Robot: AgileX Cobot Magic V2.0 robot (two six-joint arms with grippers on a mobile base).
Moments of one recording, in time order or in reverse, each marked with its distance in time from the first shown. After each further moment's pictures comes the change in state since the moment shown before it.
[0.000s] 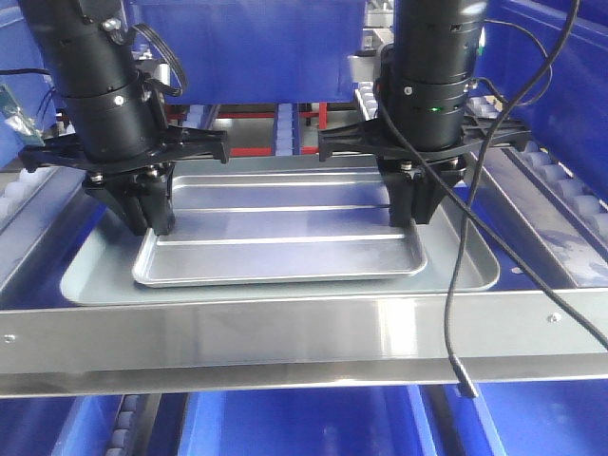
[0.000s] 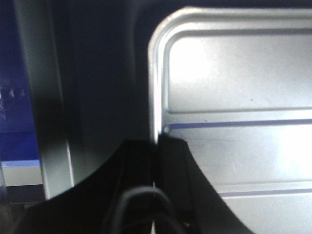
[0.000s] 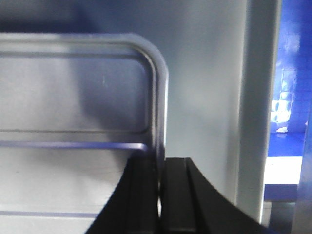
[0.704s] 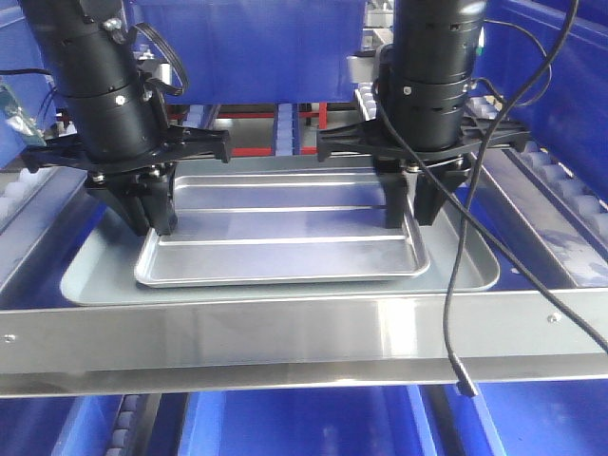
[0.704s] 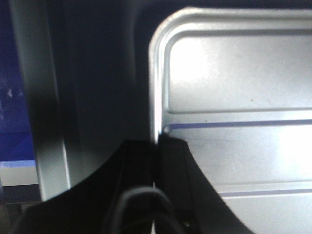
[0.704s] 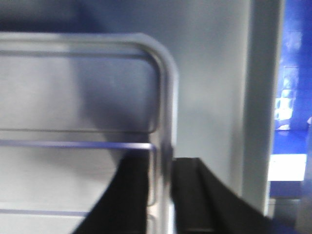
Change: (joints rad) left arm 0.000 0.000 0.000 -0.004 0.001 0.000; right arm 0.000 0.000 -0.002 0.013 0.006 0.000
